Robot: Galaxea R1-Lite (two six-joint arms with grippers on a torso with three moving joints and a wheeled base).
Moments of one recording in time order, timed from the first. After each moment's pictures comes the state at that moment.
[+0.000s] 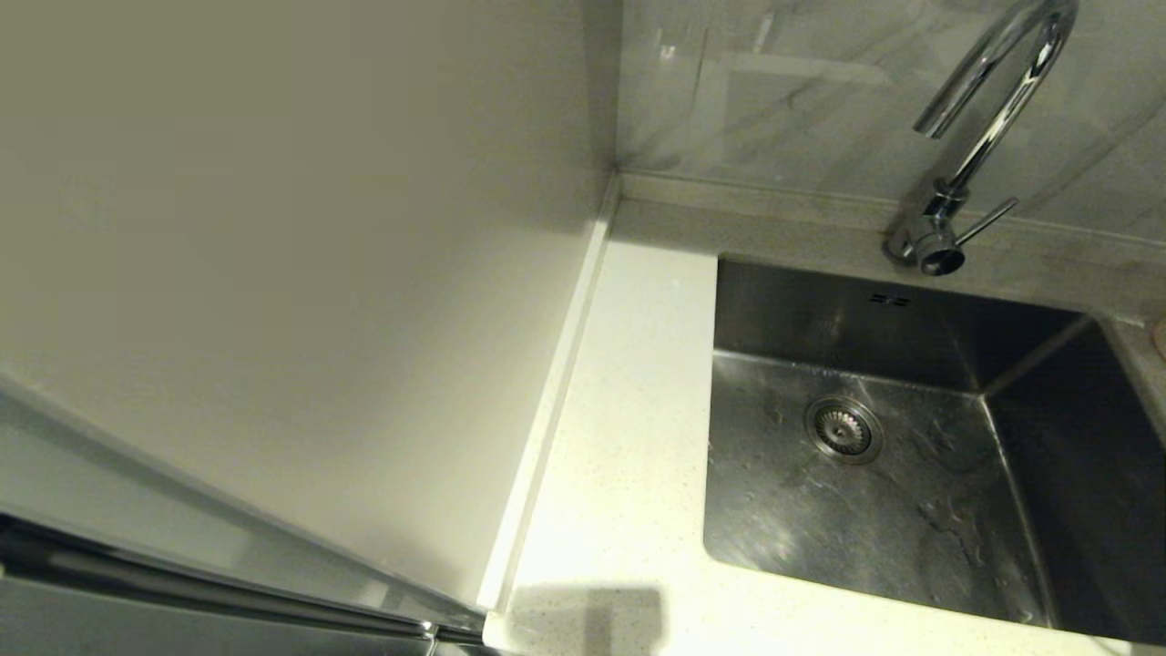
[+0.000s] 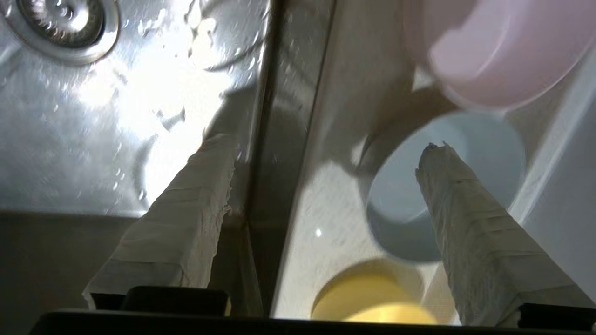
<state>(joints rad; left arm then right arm) 0.00 0.00 0.00 -0.01 0.00 -0.01 -0.69 1.96 -1.99 0.88 0.22 -0.49</state>
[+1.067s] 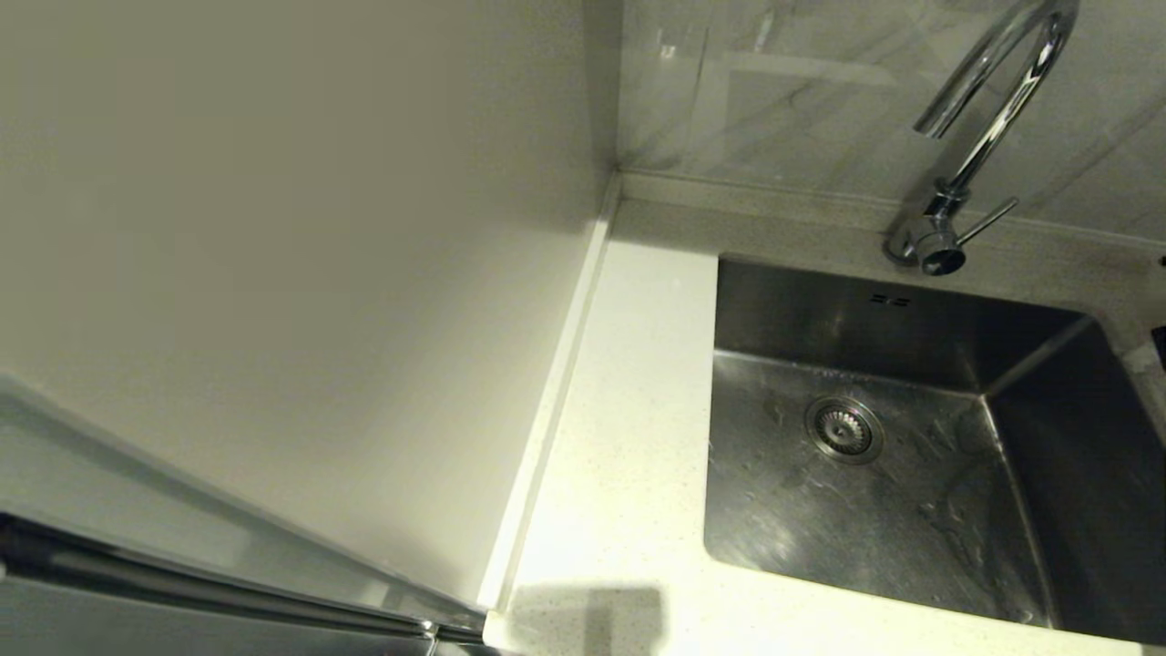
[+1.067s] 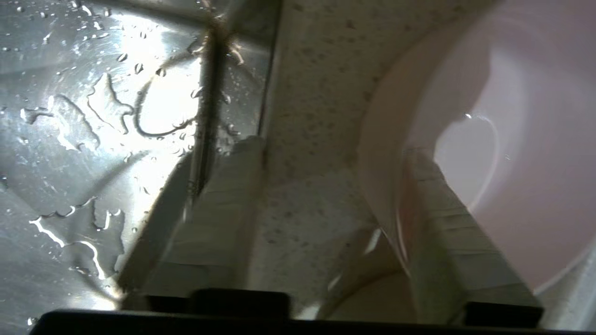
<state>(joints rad) 0.00 0.00 0.00 -0.01 0.00 -0.01 -0.66 2.21 -1.99 0.48 0.16 -0.49</state>
